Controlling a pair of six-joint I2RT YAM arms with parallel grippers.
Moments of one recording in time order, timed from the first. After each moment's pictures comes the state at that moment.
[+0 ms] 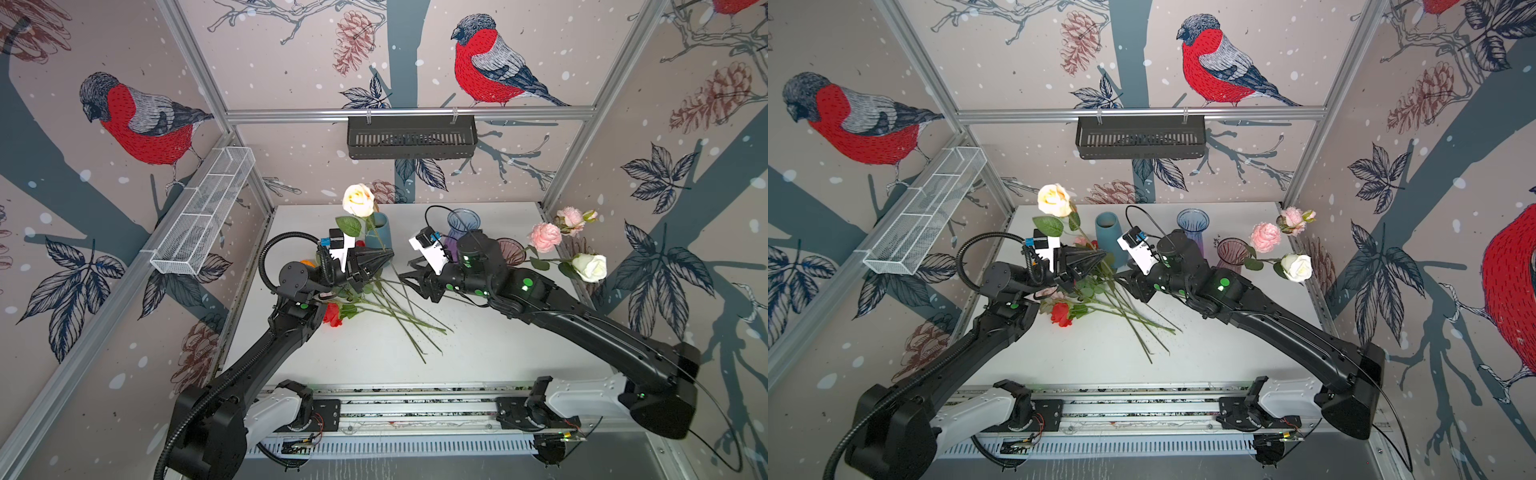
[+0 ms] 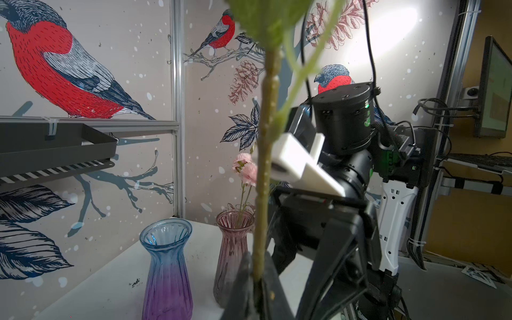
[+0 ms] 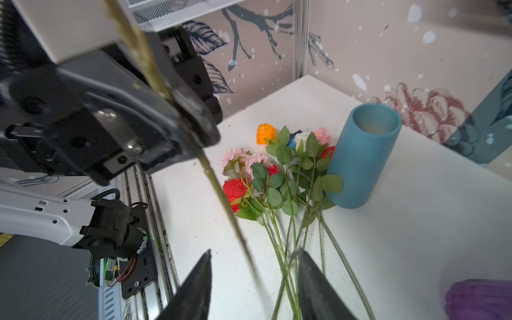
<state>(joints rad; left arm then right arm) -0.36 1.09 0.68 0.90 0.94 -0.43 0.94 1.23 1.28 -0.43 -0.18 0.08</state>
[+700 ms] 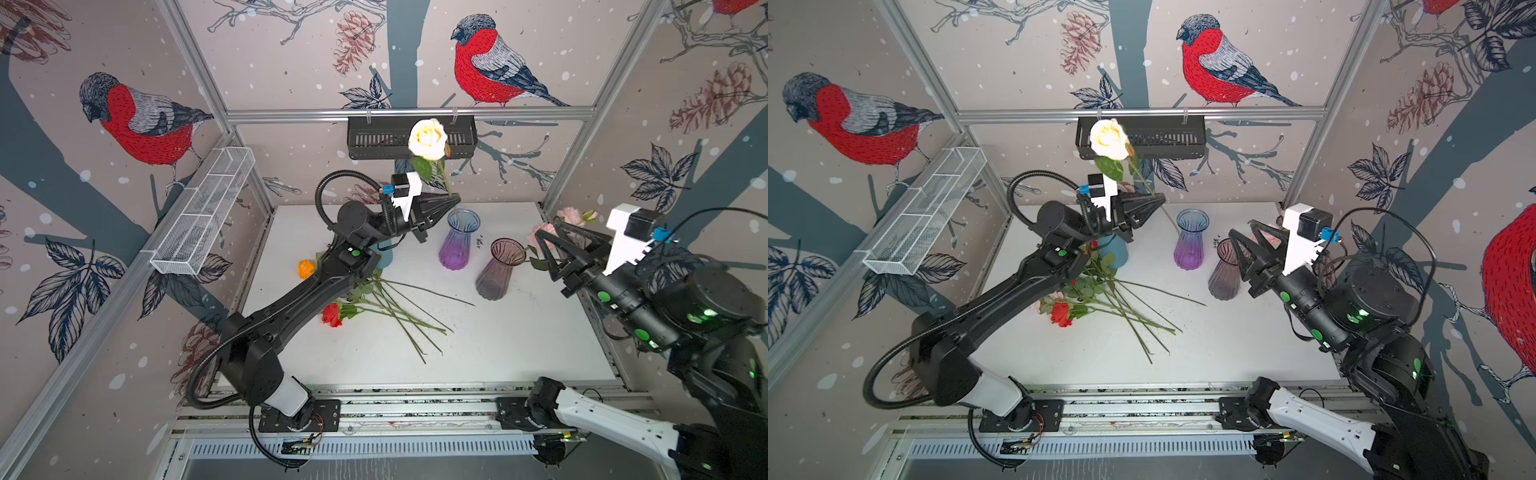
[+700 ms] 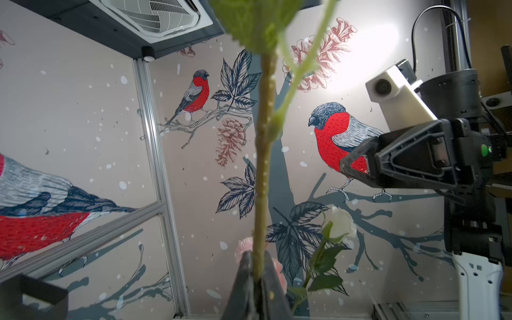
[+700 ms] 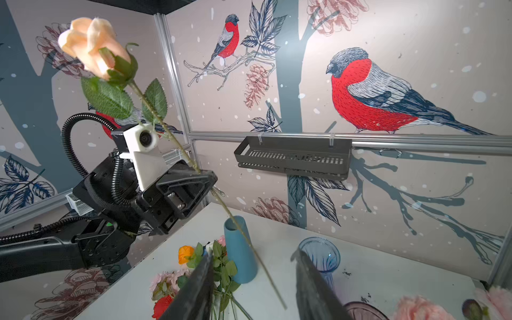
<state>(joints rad) -0.69 1.59 1.46 0.72 0.72 -0.20 0.88 0.73 1.49 -0.64 0.30 0.09</state>
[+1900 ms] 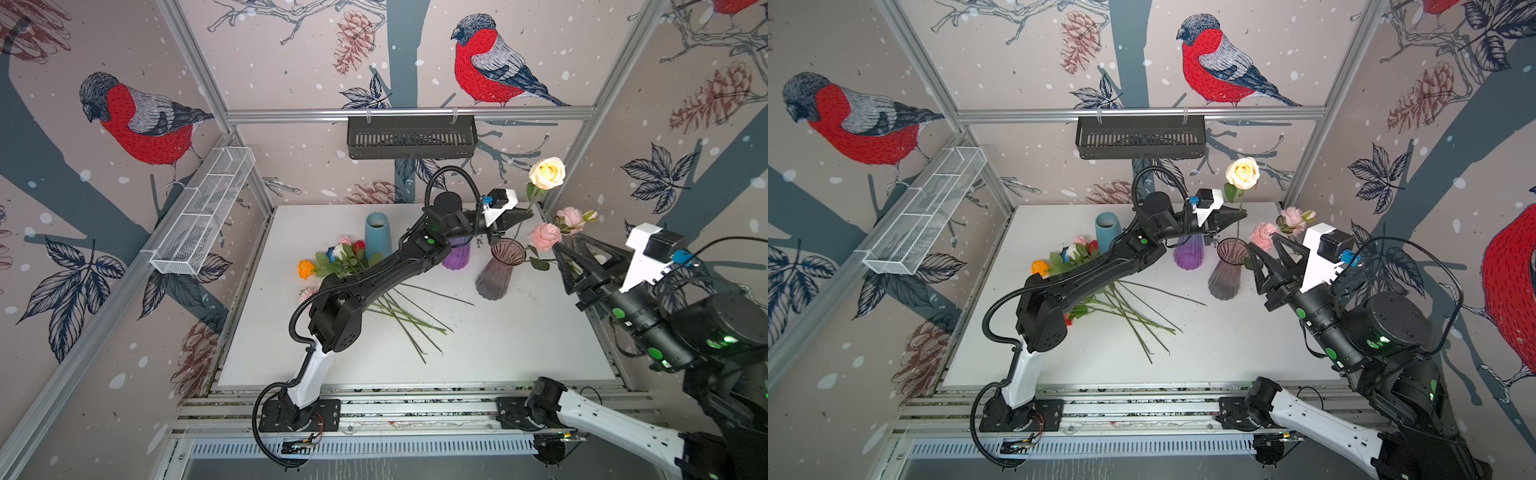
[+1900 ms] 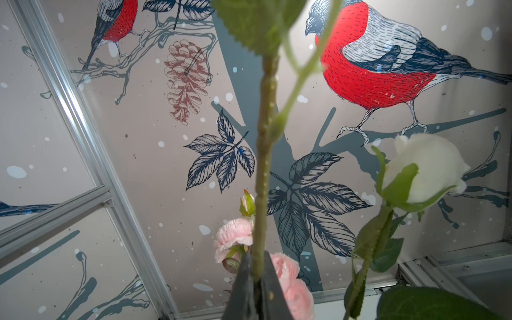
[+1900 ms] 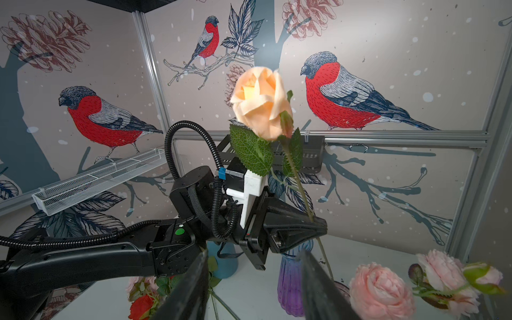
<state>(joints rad) -0.88 2.15 2.01 0.45 0.67 0.11 0.91 0.62 1.40 -0.66 0.40 0.05</state>
